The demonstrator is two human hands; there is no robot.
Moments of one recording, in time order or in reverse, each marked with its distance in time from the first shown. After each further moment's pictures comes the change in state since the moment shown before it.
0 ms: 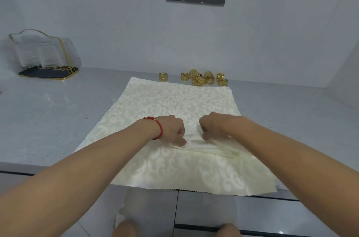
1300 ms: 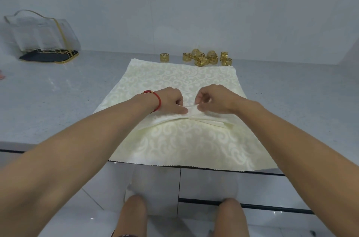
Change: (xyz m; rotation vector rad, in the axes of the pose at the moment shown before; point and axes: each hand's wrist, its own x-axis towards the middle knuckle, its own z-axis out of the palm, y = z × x) left_hand 0.018 -0.016 -0.012 0.005 0.115 -0.032; right_hand 0.019 0.023 0.020 0.548 0.402 -0.240
